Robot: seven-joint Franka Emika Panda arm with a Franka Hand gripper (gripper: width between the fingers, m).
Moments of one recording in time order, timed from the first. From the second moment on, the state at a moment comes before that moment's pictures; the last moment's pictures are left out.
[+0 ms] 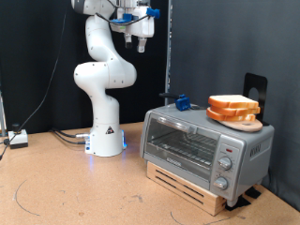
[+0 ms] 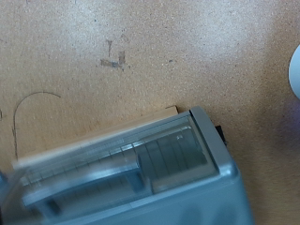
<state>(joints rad) -0.03 -0.77 0.02 -2.35 0.04 1.58 2.25</state>
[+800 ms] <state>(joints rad) 0.12 -0.77 -0.02 -2.34 0.10 1.55 1.61</state>
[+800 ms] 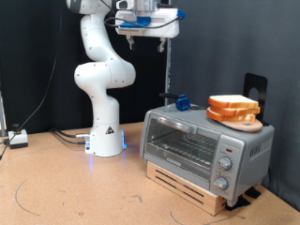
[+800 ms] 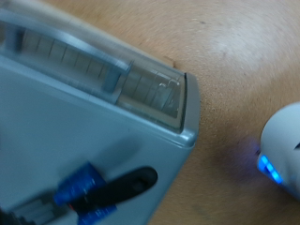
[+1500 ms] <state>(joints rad) 0.23 -0.74 -0.12 -2.36 0.05 1.52 0.98</state>
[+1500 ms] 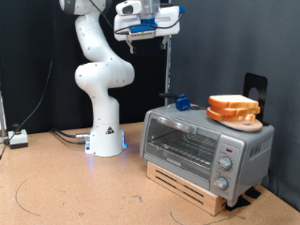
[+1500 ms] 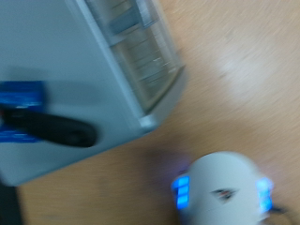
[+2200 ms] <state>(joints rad) 0.25 -0.76 -0.15 -2.47 0.08 1.81 0.72</state>
